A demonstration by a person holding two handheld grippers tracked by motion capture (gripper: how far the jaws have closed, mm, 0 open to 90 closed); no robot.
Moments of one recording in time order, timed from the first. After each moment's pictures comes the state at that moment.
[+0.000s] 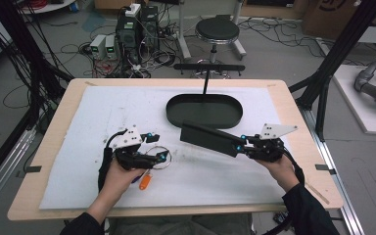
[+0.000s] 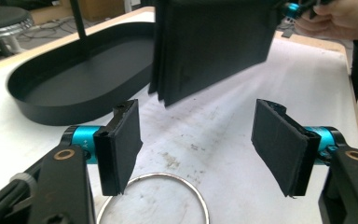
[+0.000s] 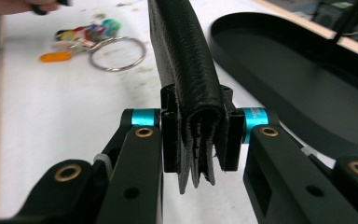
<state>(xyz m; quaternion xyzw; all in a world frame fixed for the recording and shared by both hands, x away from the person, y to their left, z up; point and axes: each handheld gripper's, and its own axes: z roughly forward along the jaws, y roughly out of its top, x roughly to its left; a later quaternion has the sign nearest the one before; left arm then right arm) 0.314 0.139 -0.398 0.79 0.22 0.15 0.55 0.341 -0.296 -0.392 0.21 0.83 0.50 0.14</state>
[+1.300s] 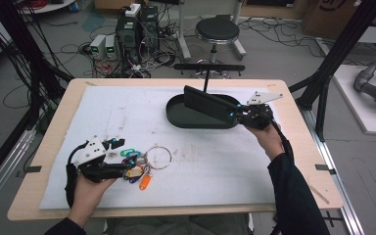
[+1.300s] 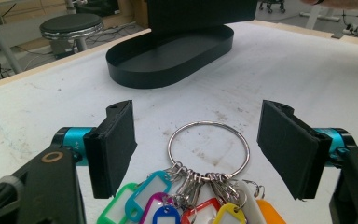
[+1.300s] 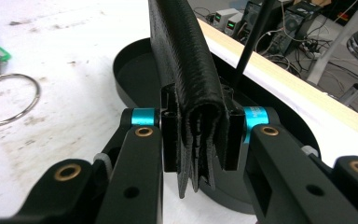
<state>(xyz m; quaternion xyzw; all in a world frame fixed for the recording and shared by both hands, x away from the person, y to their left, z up) 0.277 0.209 -0.402 0.75 0.29 0.23 0.55 0.418 -0.268 -0.357 0.27 0.82 0.45 0.22</state>
